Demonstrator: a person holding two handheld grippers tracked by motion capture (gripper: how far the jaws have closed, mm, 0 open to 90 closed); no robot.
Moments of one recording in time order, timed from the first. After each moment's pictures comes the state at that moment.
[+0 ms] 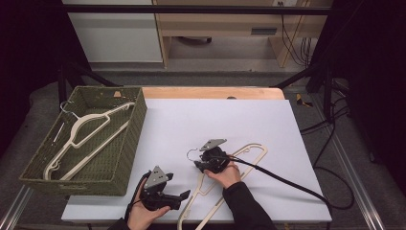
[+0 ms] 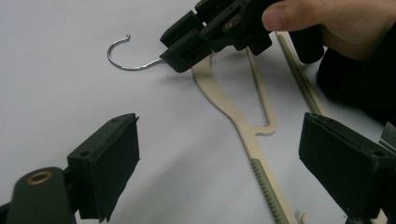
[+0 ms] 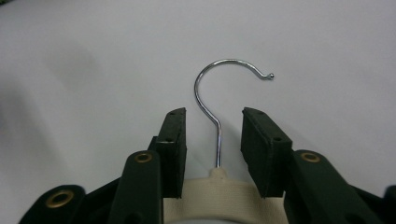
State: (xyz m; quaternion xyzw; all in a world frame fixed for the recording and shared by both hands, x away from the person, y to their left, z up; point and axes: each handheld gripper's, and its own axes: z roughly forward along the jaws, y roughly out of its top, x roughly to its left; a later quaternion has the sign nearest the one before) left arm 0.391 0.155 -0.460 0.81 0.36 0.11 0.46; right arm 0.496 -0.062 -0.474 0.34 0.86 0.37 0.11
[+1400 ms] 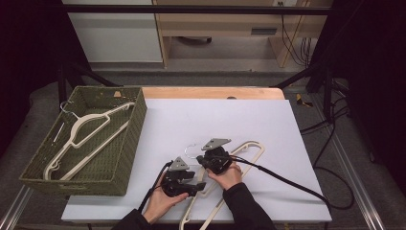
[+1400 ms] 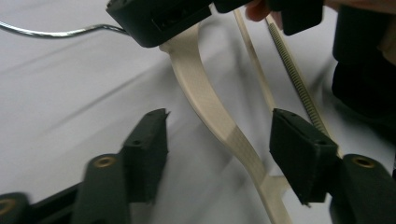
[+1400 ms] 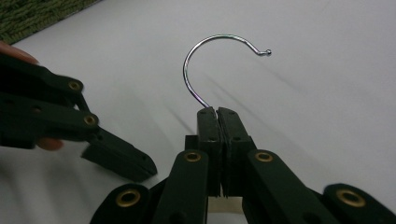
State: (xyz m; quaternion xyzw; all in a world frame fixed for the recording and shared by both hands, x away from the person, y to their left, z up) left arm 0.437 0.104 -0.479 0.83 0.35 0.02 0.43; right arm 0.483 -0.068 -0.452 0.34 0.85 0.40 0.12
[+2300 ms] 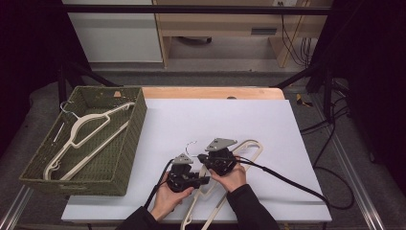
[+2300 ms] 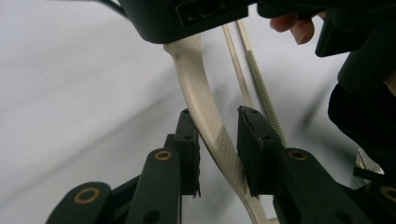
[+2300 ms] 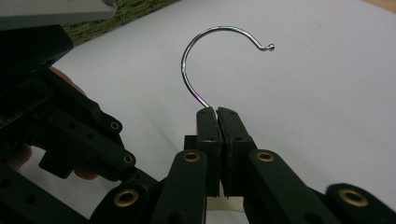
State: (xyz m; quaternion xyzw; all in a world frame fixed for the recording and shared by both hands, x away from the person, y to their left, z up) left arm 0.440 0.092 -0.466 0.80 0.39 -0.03 0.46; right arm 0.466 -0.077 -0.428 0.32 0.84 0.42 0.14
